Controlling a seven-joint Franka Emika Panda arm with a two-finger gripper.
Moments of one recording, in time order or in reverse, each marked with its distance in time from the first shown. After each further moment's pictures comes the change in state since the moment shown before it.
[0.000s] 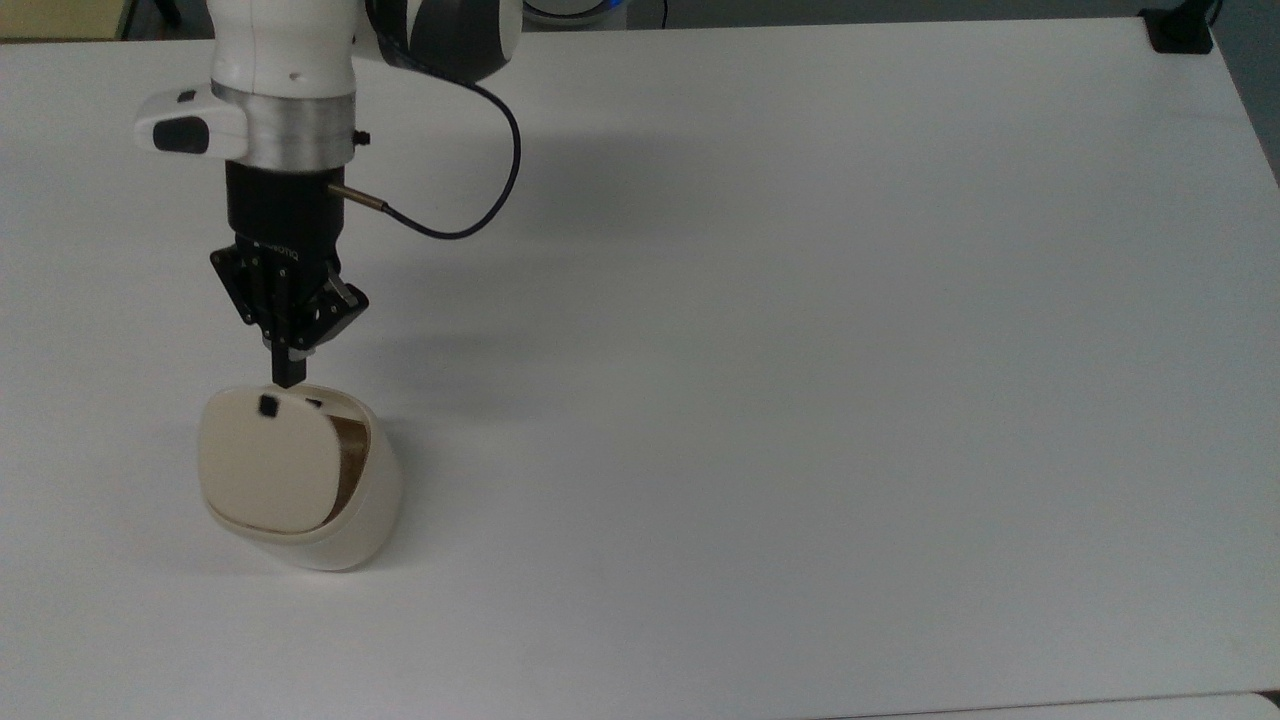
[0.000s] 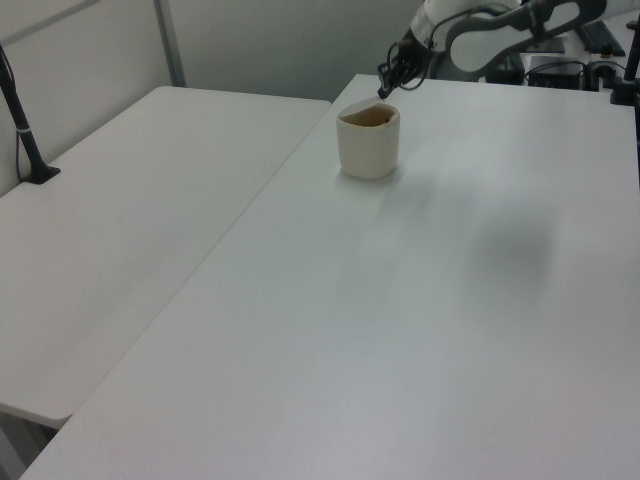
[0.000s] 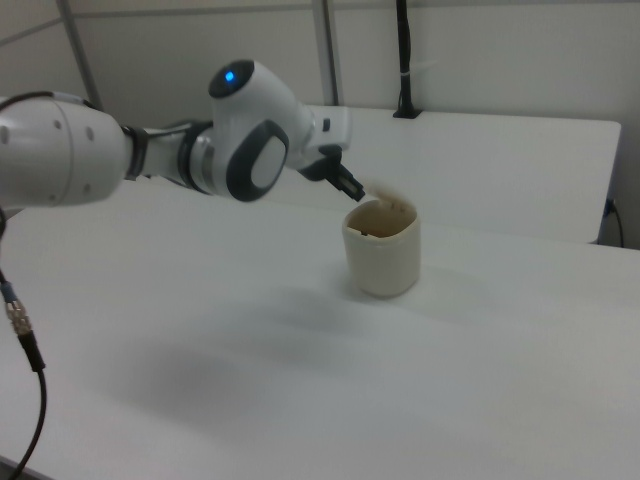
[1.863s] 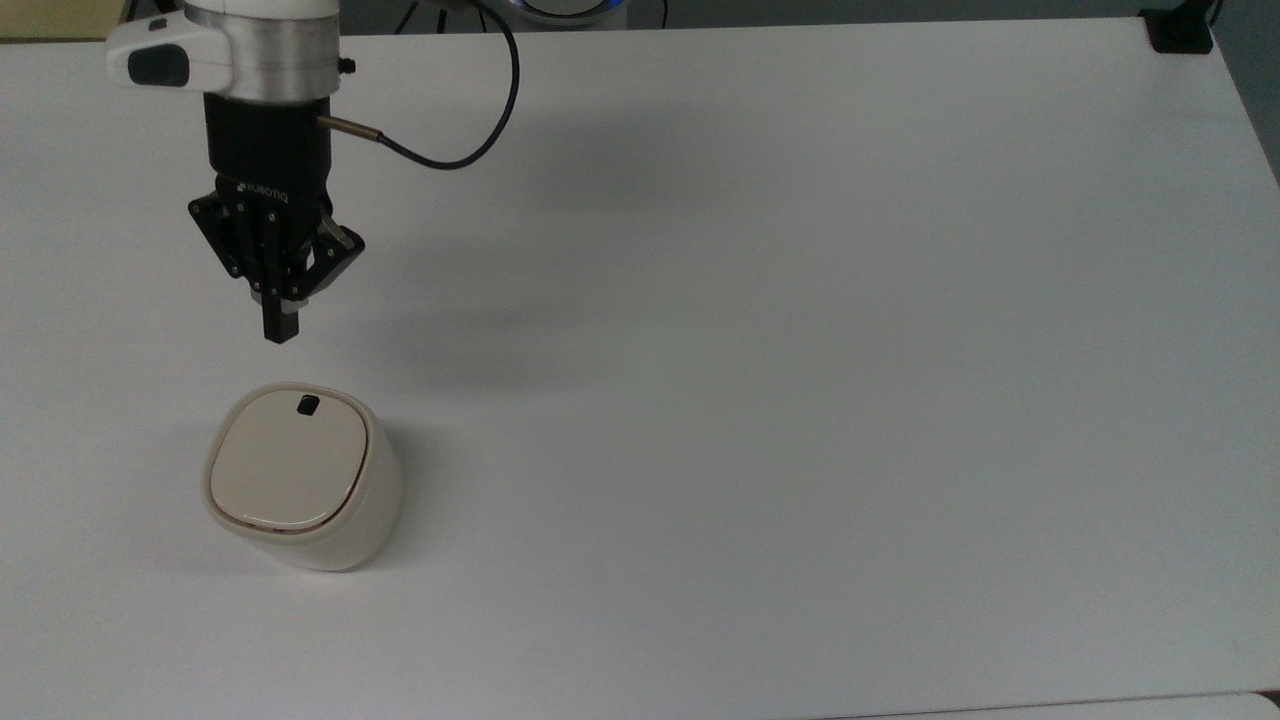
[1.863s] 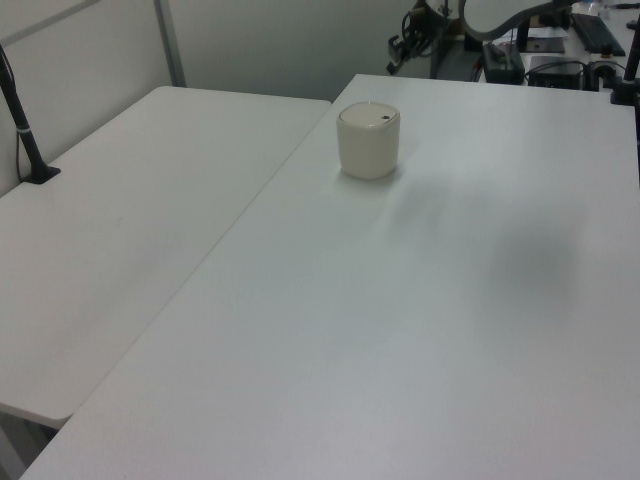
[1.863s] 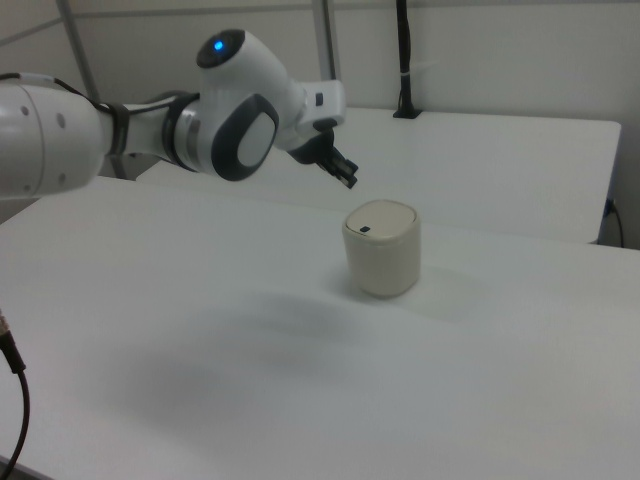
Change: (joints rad) arm -0.003 -0.080 0.004 0.005 0.039 -0.108 -0.144
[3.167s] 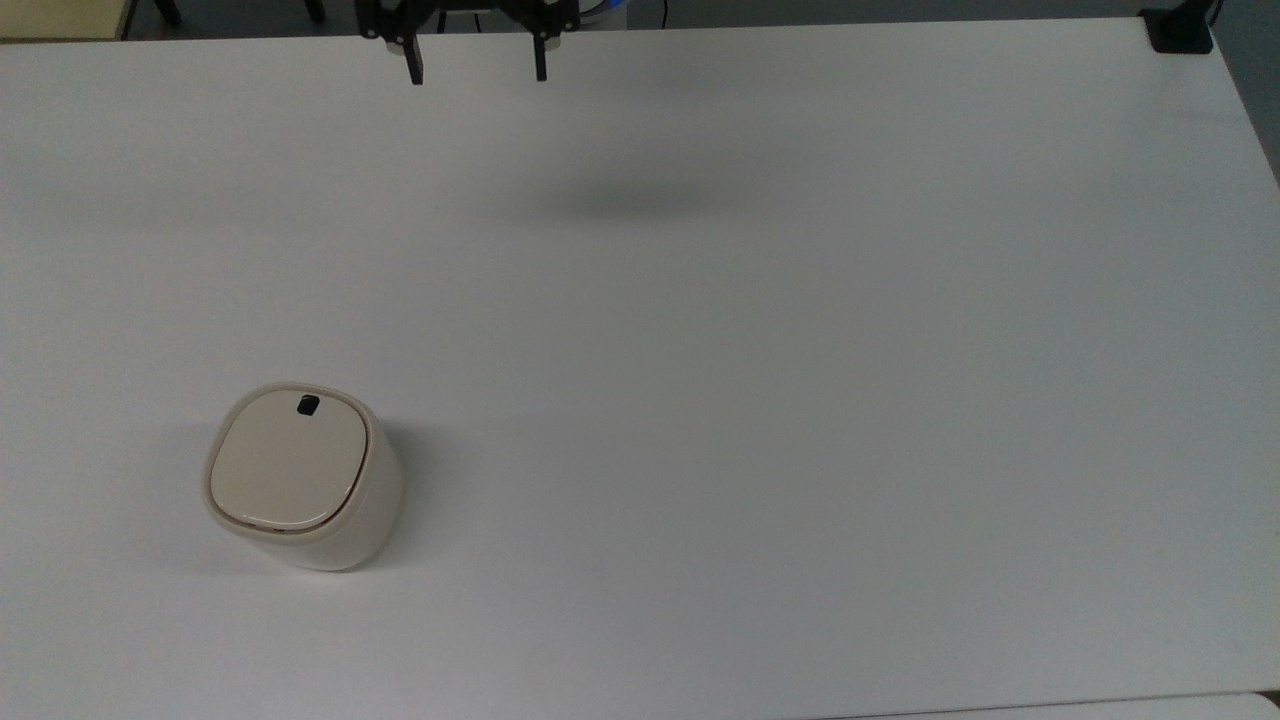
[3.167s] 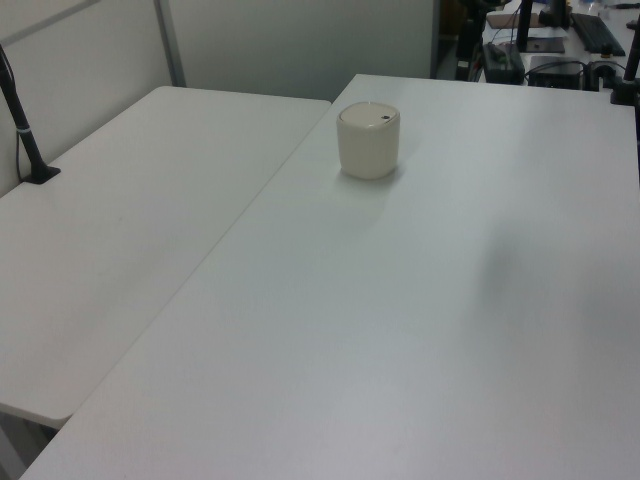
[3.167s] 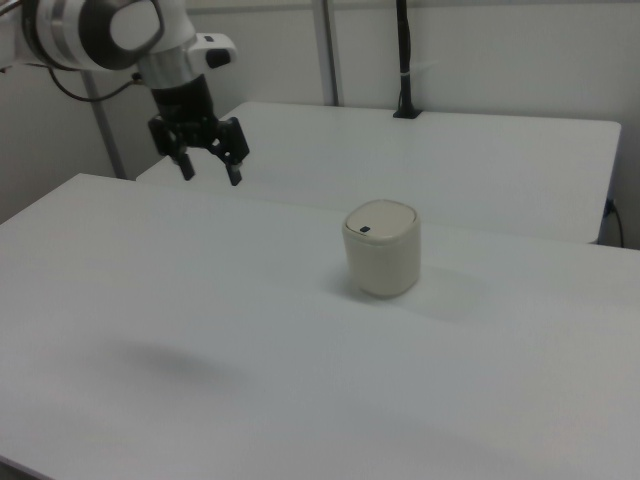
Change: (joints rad) arm 0.067 -0.249 0.107 0.073 -0.002 -0.839 -0.345
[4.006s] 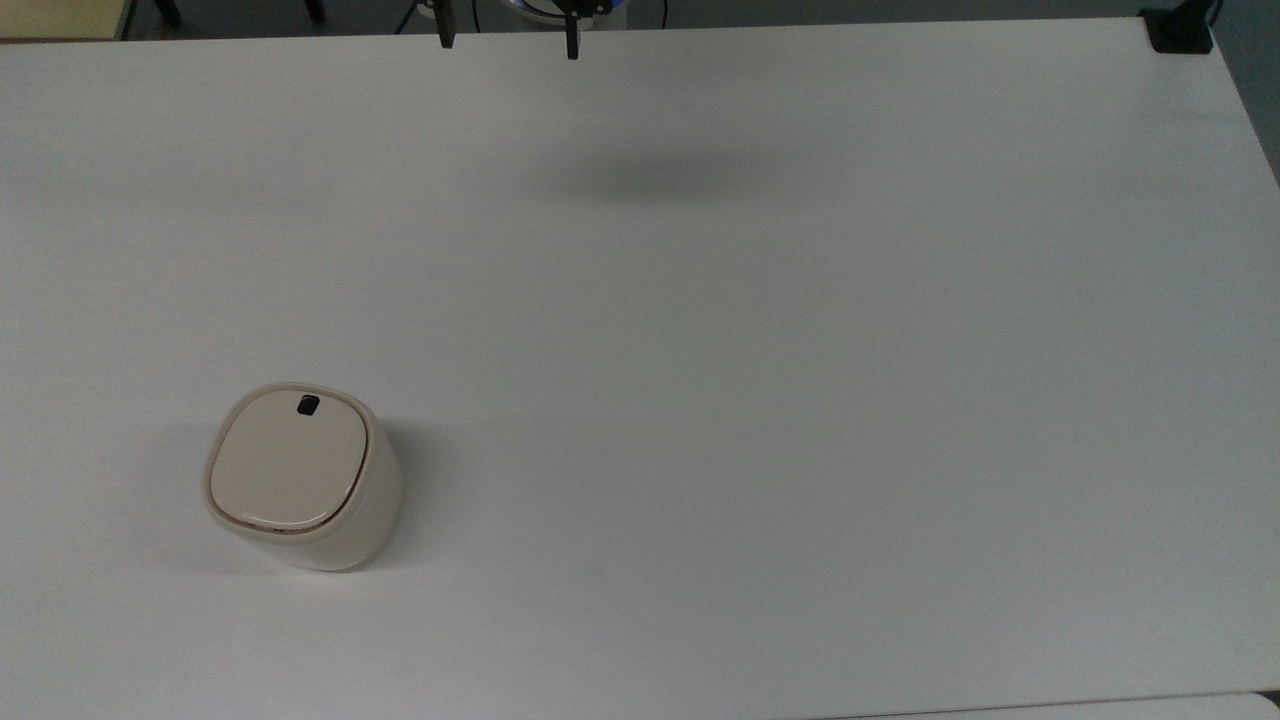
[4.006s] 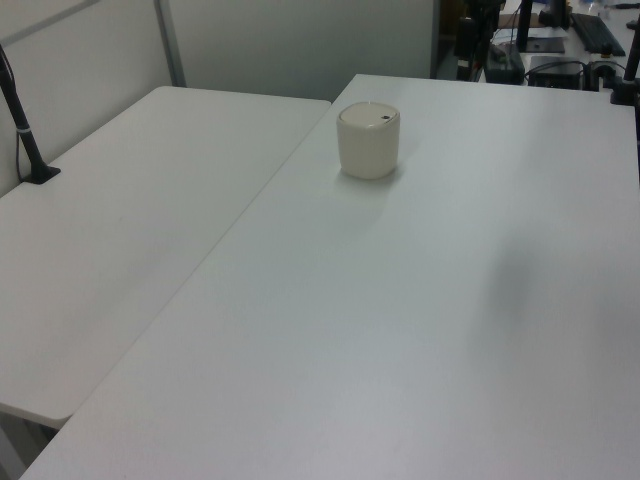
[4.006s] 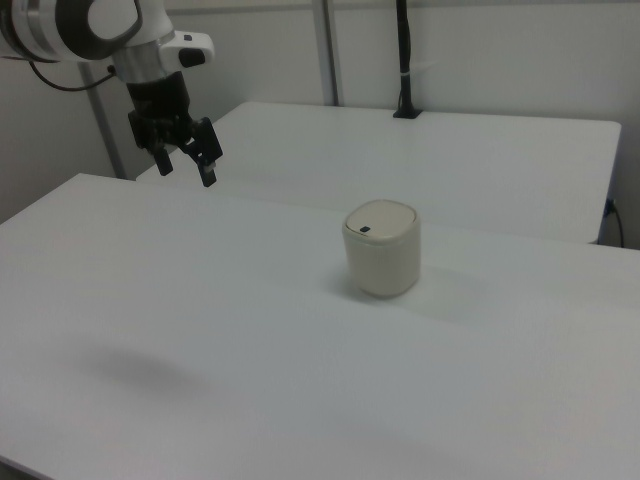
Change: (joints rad) arm 0.031 -0.030 0.014 0.001 0.000 -0.080 0.210
